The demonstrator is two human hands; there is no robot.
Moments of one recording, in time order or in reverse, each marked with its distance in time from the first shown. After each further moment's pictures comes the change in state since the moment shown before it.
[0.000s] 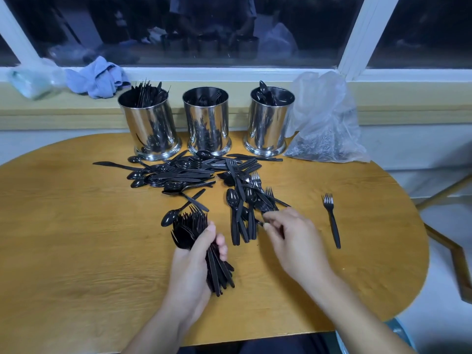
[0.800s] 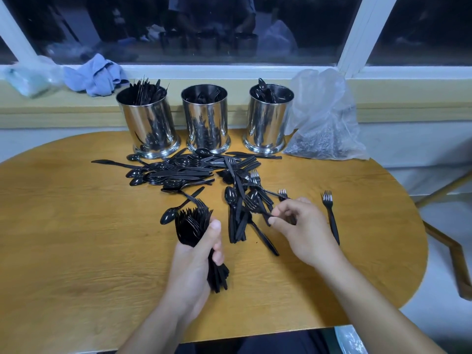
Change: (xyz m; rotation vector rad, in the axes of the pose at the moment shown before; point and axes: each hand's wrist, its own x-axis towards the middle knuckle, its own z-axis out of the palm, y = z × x) left_hand 0.001 -0.001 -0.002 0.141 -0.024 0.051; right_hand 0.017 0.016 -0.019 0.294 -0.096 0.176
